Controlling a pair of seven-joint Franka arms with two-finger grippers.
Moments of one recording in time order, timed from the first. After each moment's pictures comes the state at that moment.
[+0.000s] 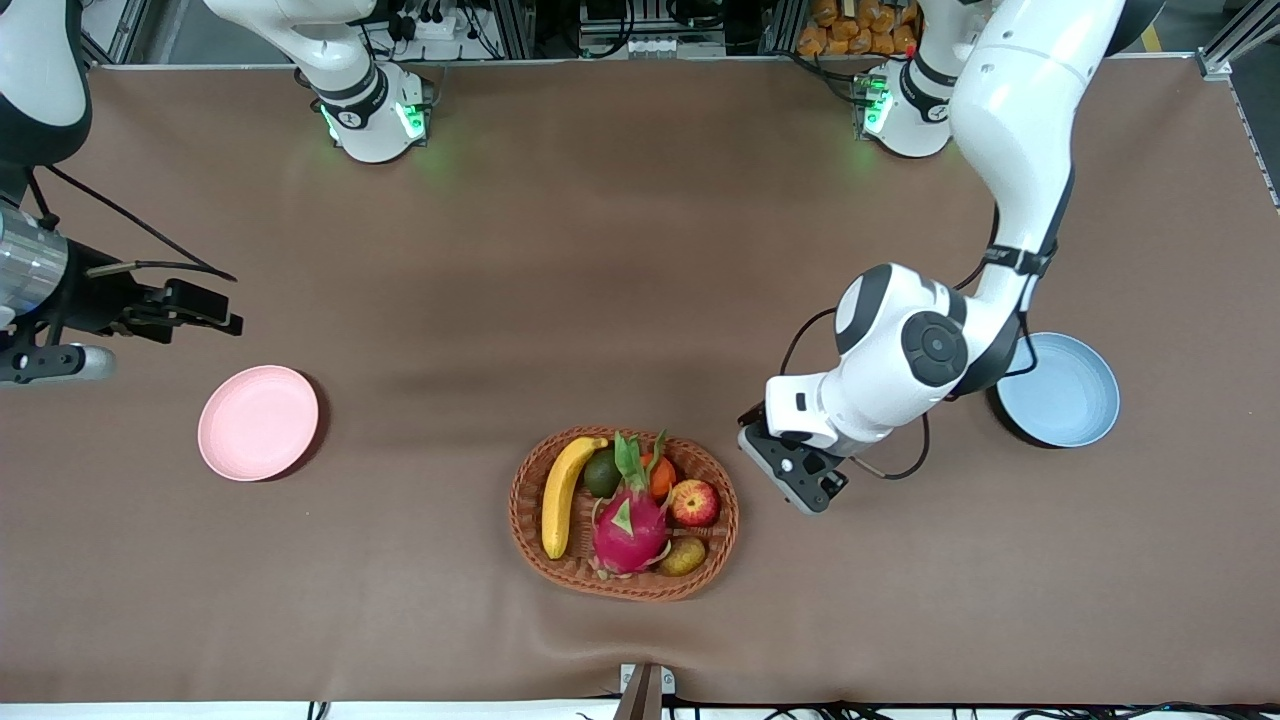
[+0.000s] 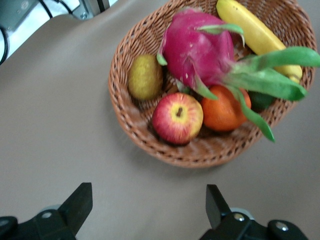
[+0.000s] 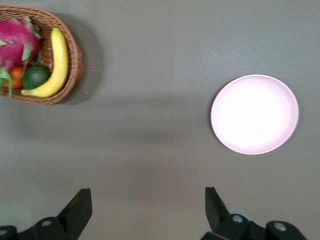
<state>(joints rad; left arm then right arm) -0.27 0.70 -0.22 -1.42 -0.13 2.41 0.50 0.02 0.15 -0.02 -1.54 0.22 1.61 -0.05</state>
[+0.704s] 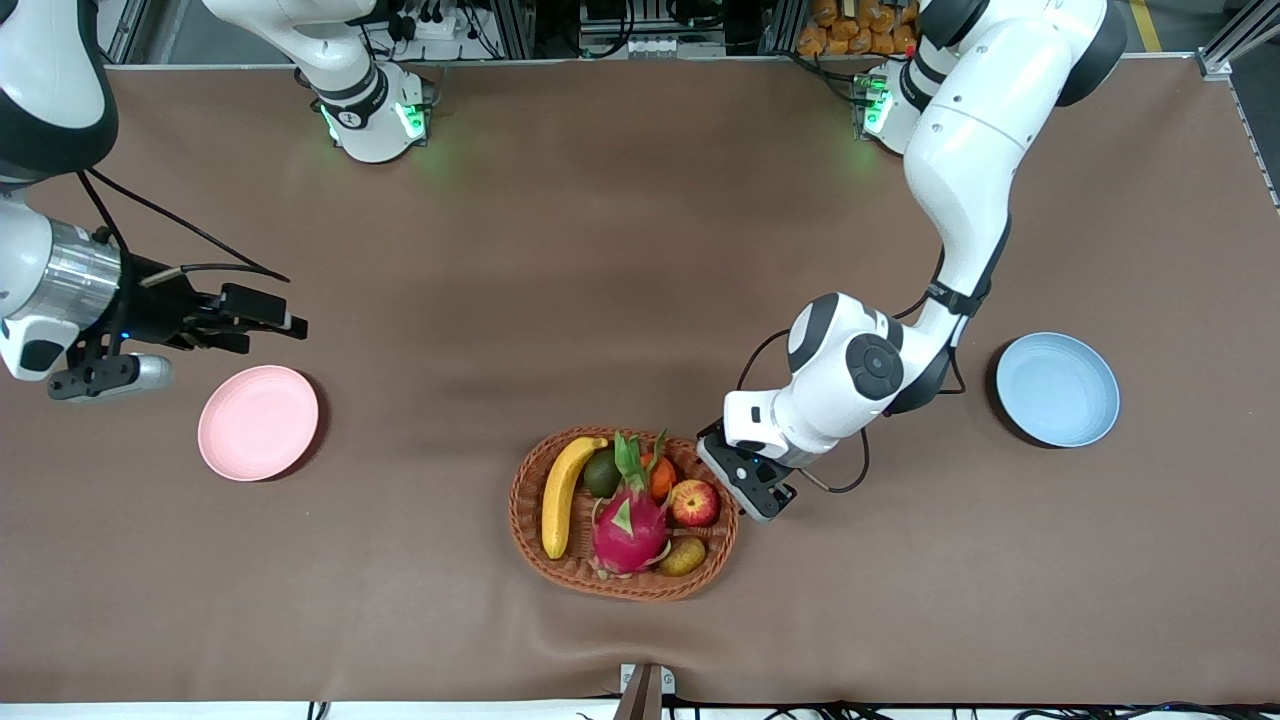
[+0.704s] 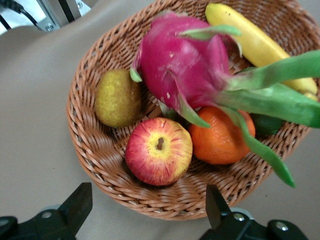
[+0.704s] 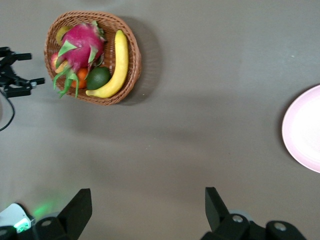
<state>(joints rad) -0.30 0.84 -0.26 -1.39 -0.13 2.57 0.51 0.05 0.19 -0.02 -1.54 0.42 1.65 -0.08</state>
